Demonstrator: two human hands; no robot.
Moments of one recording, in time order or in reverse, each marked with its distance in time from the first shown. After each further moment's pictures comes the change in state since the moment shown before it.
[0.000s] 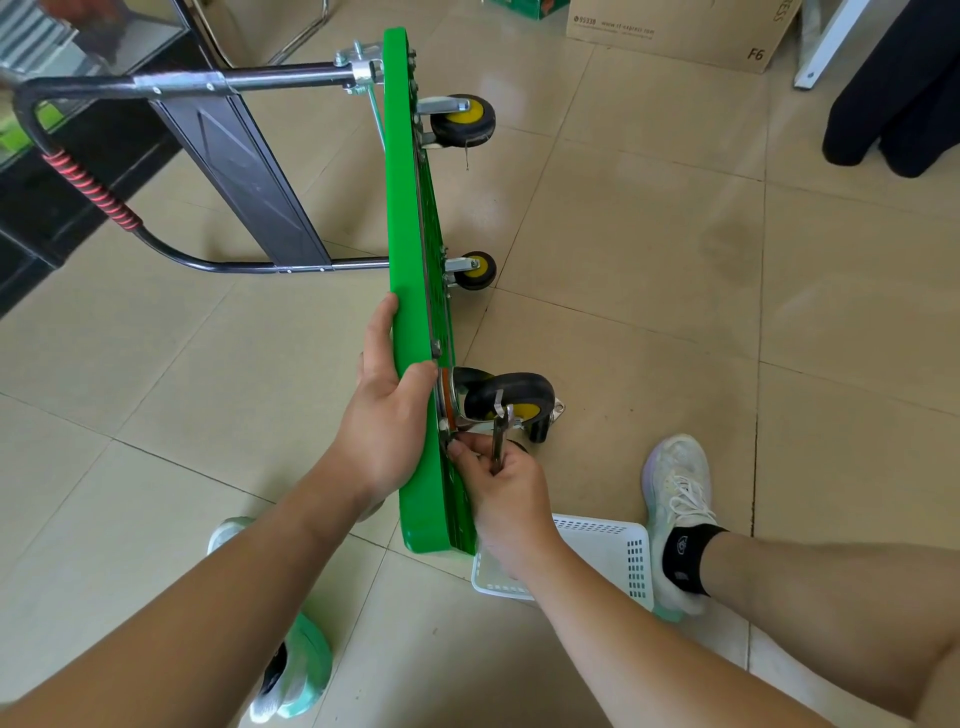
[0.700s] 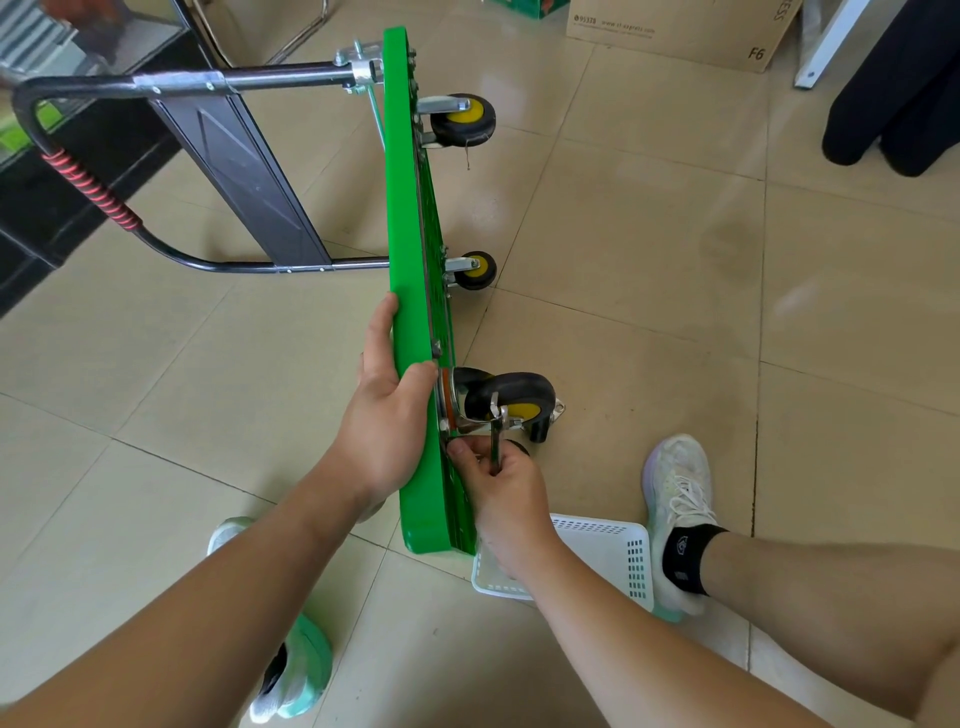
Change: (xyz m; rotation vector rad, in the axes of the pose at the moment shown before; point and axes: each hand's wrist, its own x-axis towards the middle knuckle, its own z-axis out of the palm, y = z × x) left_hand 0.001 -0.002 0.000 -0.031 -0.003 0.003; right_hand 0.003 0.001 -0.002 -0.054 0.007 -0.001
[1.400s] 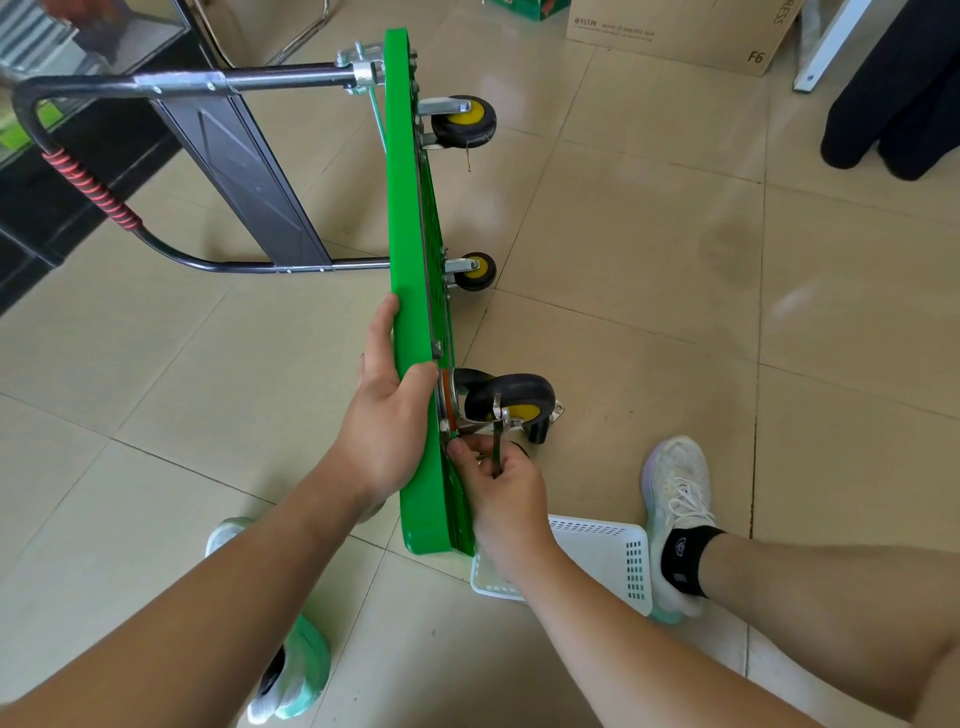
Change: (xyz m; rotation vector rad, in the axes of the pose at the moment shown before) left_hand 0.000 0.001 0.001 0.015 0.007 -0.005; right_hand -0.002 0.002 0.005 0.047 0.059 -0.013
